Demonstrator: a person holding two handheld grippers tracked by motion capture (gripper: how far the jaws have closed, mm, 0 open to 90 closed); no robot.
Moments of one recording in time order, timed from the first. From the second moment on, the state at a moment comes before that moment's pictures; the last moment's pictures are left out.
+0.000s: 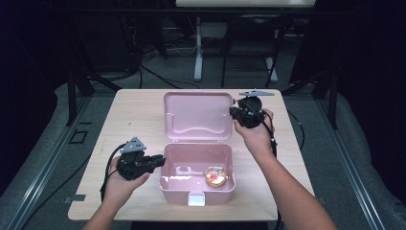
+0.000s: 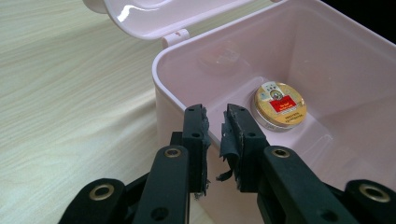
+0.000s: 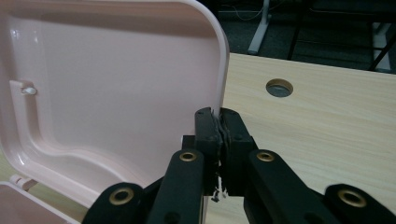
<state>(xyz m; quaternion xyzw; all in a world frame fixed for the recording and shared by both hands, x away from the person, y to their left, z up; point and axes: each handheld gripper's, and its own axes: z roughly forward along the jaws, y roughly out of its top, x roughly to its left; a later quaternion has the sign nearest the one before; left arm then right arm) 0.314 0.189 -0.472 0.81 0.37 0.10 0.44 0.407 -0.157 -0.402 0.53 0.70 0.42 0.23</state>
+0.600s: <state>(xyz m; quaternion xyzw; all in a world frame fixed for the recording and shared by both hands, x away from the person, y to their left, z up) 0.314 0.189 -0.472 0.81 0.37 0.10 0.44 0.384 -0.159 -0.400 0.51 0.69 0.44 0.25</state>
